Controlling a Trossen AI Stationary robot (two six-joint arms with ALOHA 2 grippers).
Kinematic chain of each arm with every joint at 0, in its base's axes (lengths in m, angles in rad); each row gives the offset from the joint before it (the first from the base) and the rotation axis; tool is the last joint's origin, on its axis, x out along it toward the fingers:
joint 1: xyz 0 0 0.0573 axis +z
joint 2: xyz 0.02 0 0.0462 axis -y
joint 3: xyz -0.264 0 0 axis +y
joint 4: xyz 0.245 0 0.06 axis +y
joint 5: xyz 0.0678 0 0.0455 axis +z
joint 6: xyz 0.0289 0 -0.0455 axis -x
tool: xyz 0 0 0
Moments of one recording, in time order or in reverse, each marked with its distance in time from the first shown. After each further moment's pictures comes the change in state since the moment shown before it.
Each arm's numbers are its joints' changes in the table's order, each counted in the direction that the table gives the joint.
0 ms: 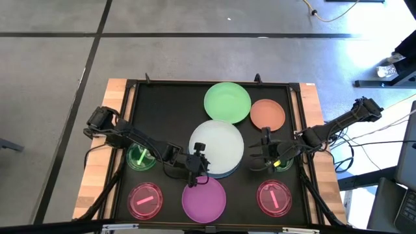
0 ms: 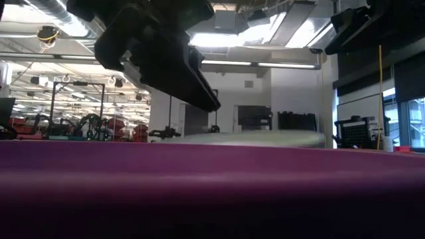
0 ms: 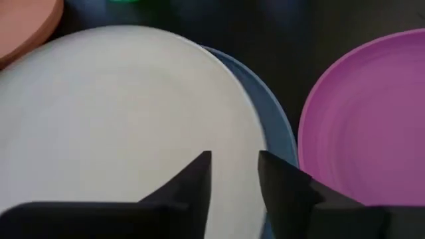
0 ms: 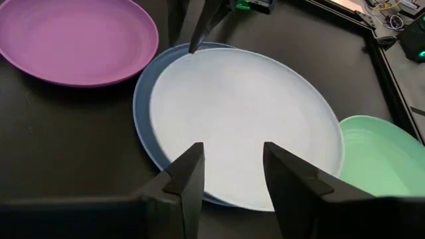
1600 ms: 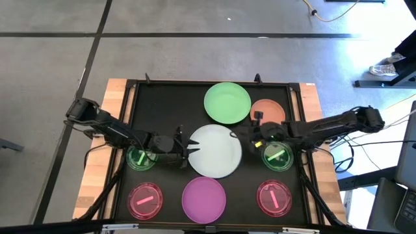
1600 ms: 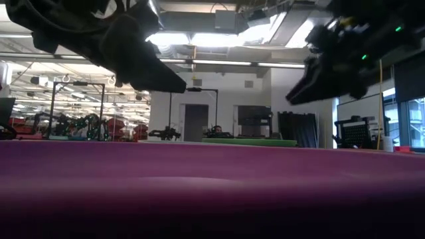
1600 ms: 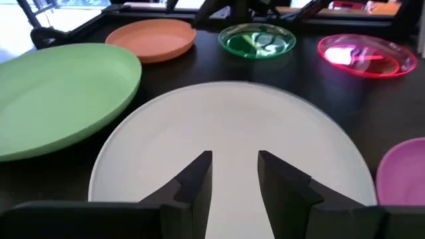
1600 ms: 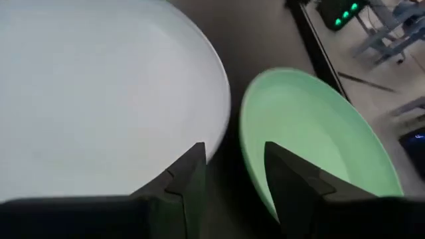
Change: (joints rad) left arm 0.094 0.309 0.497 -0.540 0.136 0.198; right arm -0.416 -0.157 0.184 -0.397 0.044 0.225
